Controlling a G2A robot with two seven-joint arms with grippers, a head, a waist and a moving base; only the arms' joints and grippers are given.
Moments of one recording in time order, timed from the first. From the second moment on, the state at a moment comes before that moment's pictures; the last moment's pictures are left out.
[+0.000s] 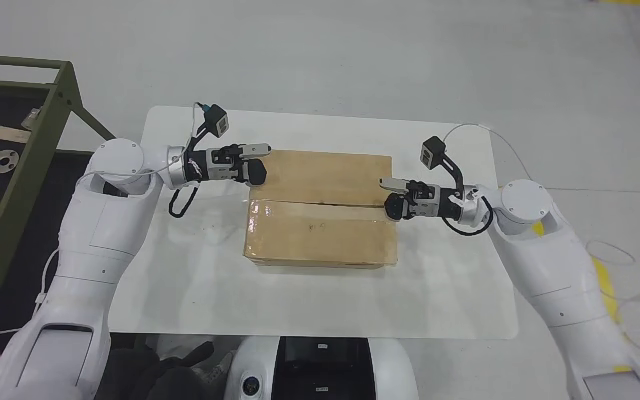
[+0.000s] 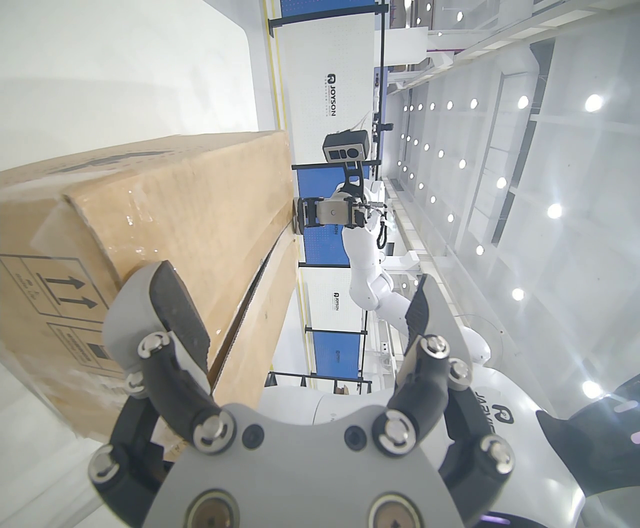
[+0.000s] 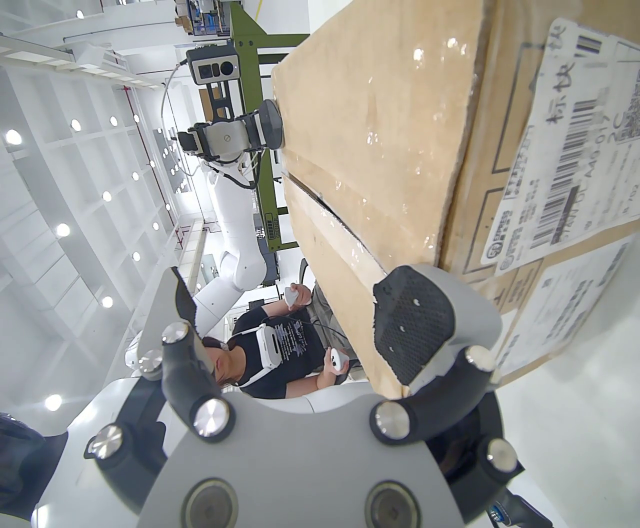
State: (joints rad) left arm 0.90 -0.96 -1.28 -1.29 -0.43 -0.06 -1.28; right arm -0.96 -1.05 1.10 -1.38 0.44 0.02 1.13
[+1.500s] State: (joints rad) left arm 1.69 -0.93 -1.81 -1.78 -0.59 -0.21 -0.86; right arm -0.96 -1.05 1.10 -1.38 0.44 0.02 1.13
